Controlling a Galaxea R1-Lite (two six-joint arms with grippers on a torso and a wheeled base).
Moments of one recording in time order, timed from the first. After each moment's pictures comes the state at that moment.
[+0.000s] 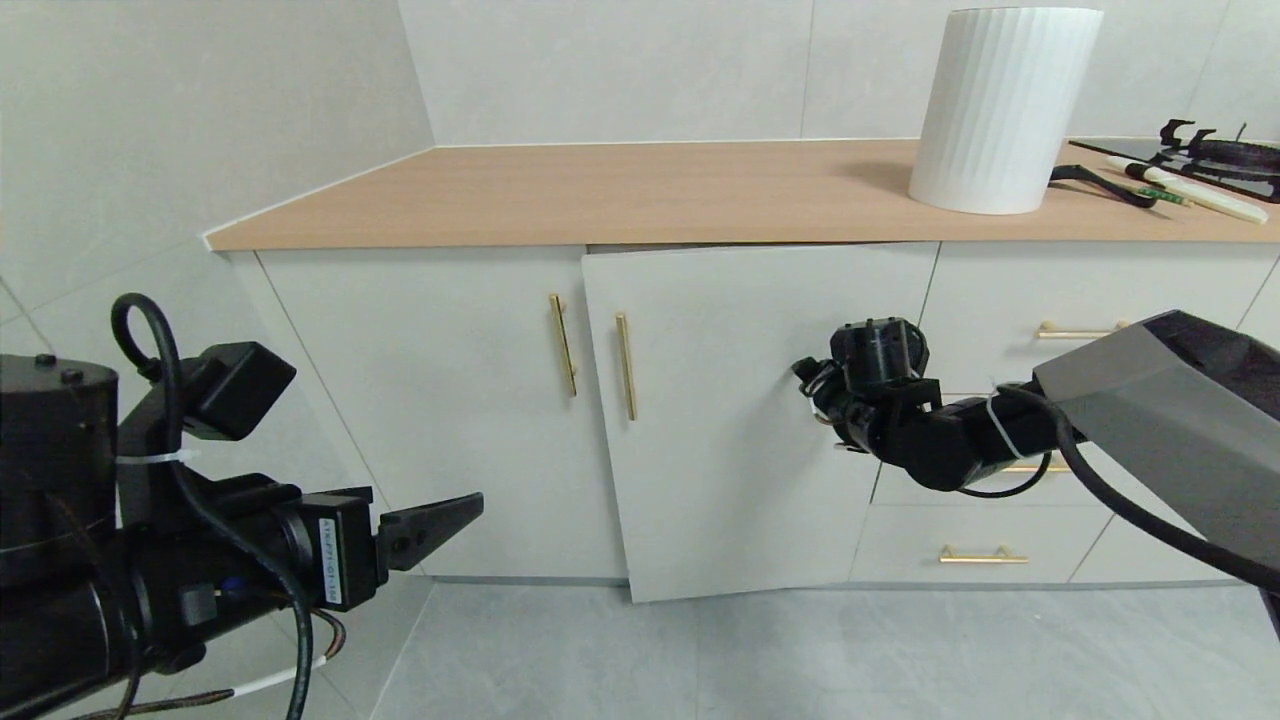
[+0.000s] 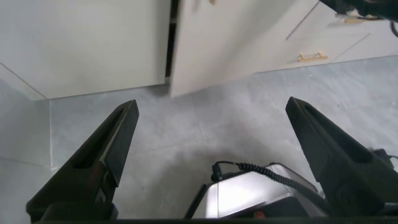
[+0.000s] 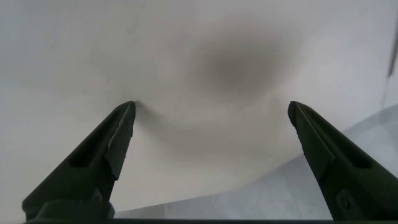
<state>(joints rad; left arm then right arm) -0.45 1.25 -0.63 -0.17 0.07 -0.26 0.42 2.31 -1.46 -0.48 -0.38 0.93</state>
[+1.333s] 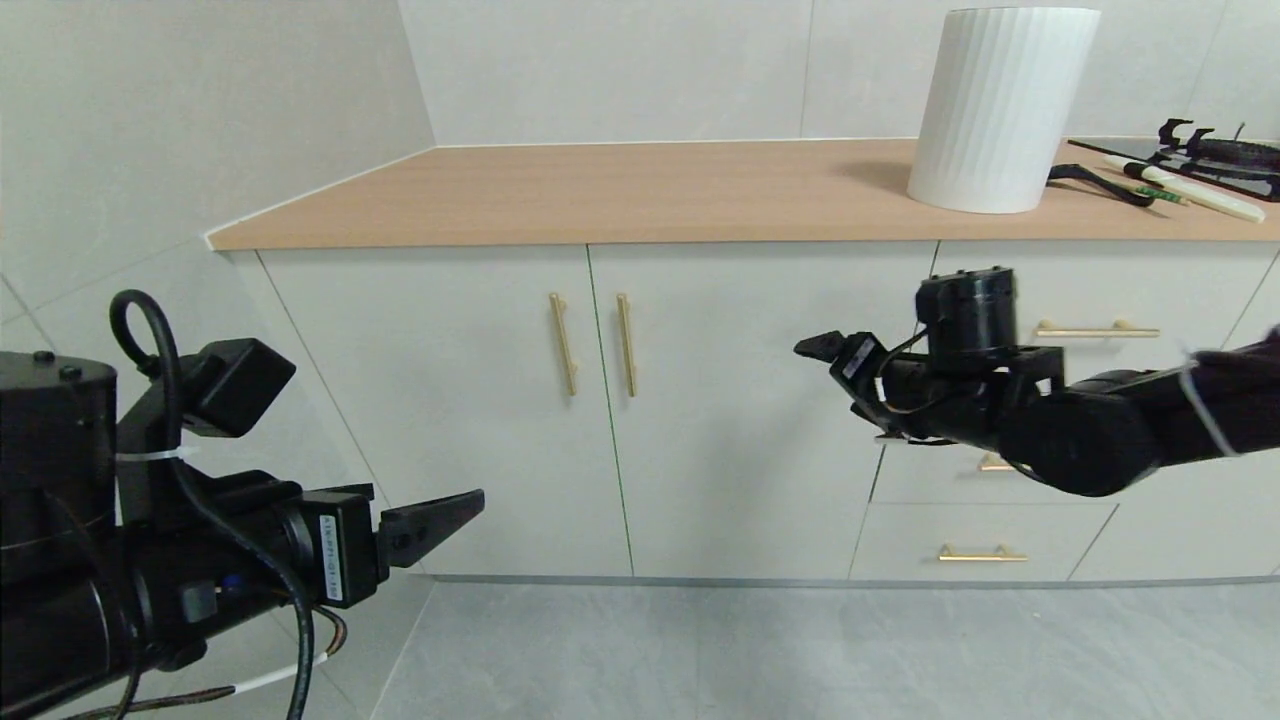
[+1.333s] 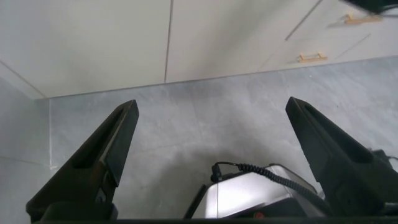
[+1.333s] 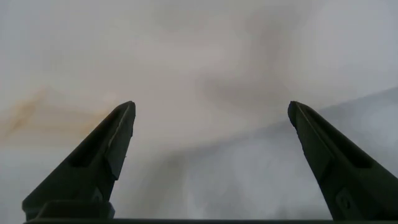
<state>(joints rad) -0.45 1.25 -0.64 -0.17 0.07 -0.26 0.44 1.94 -1.16 -0.46 -0.06 0.90</state>
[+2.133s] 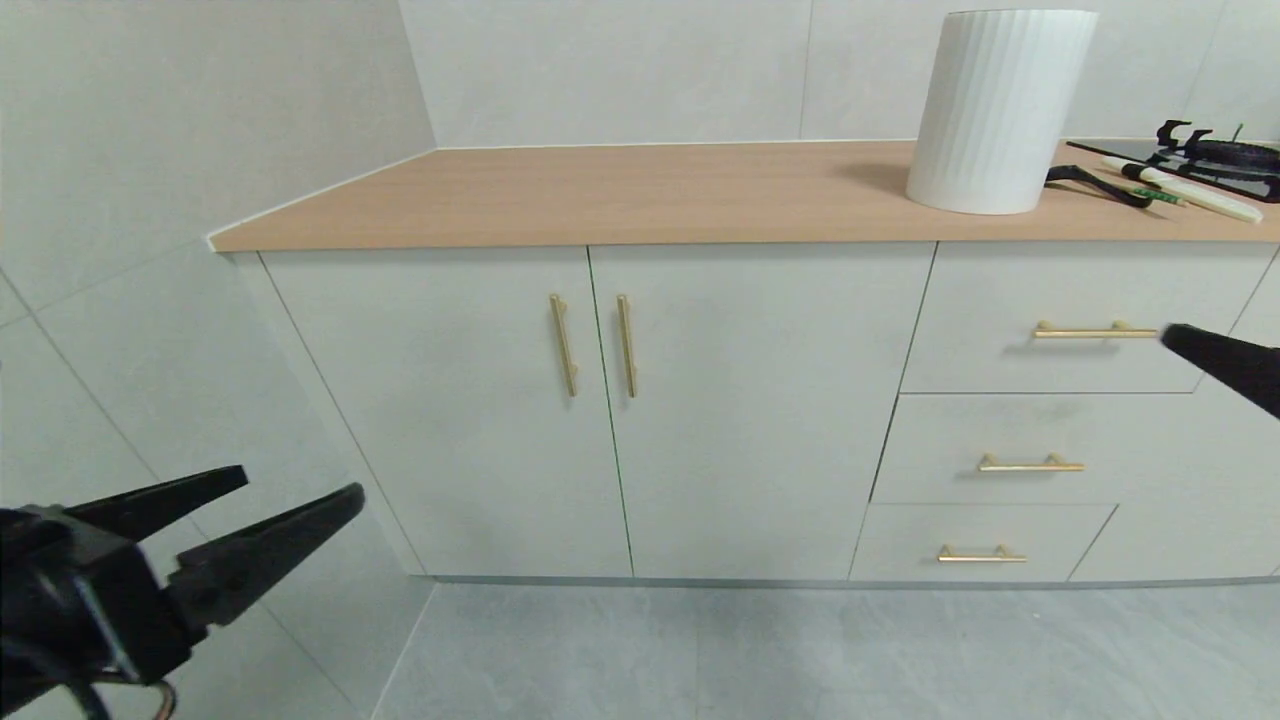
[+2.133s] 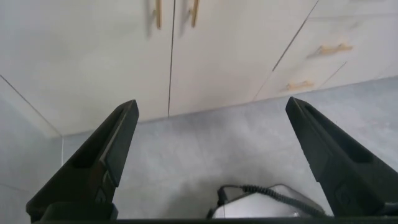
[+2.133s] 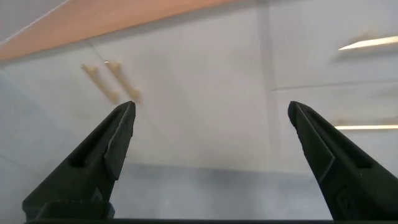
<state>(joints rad) -0.44 0.92 -0.55 -0.19 0.07 -0.19 0.44 0.94 -0.59 -0.40 -0.27 0.23</state>
